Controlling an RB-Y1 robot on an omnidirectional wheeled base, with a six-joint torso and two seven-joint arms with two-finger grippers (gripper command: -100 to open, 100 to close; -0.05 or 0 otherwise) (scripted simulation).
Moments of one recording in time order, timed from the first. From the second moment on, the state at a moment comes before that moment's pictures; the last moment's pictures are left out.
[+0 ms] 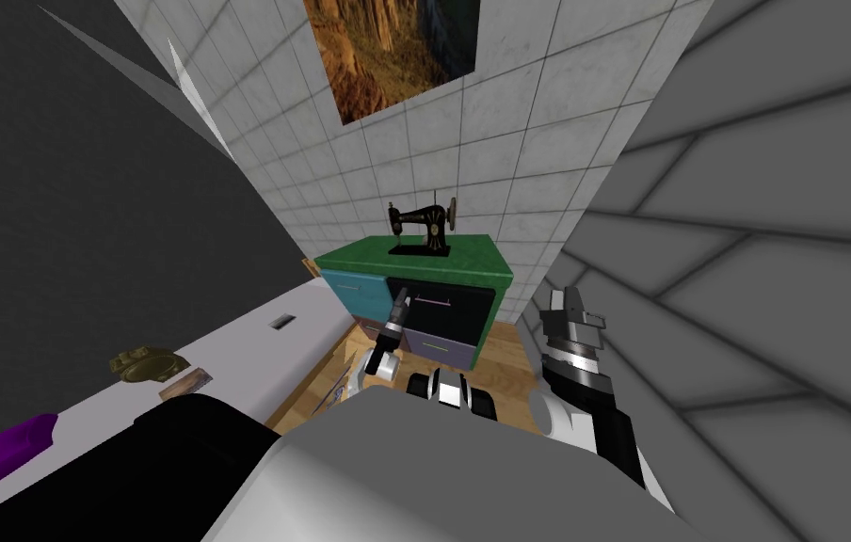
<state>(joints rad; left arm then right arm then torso) 0.34 0.13 -0.12 -1.86 -0.05 -0.39 0.02 0.49 0.04 0.07 -2.23 -0.08 -0.45 0.10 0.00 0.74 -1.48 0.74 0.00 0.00</state>
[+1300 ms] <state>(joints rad) 0.32 0.10 -0.14 -1.78 -0.06 -0.33 0.02 0.49 0.04 0.07 -2.23 -0.08 -0.45 0.10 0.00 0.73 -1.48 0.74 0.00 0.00</state>
